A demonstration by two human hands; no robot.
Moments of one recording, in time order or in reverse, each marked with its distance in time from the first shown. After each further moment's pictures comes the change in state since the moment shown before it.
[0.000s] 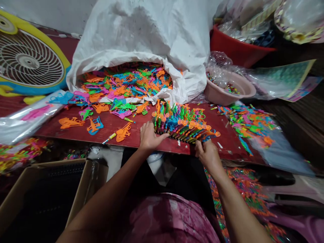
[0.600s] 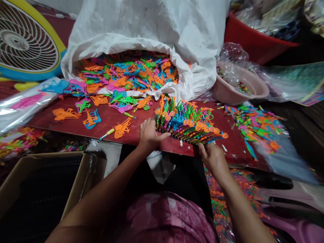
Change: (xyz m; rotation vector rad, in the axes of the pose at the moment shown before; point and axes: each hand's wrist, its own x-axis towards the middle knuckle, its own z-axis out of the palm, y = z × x) left_hand 0.000 -0.007 0.009 -0.015 0.044 0.029; right_hand 0.002 0.010 -0.007 -0.291 0.008 -0.151
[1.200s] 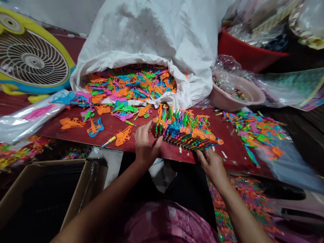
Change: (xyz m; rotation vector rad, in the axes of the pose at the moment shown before) left_hand -0.021 0.015 -0.024 -0.168 0.300 0.048; right_hand -0.001 0.008 0.004 0.210 -0.021 -0.034
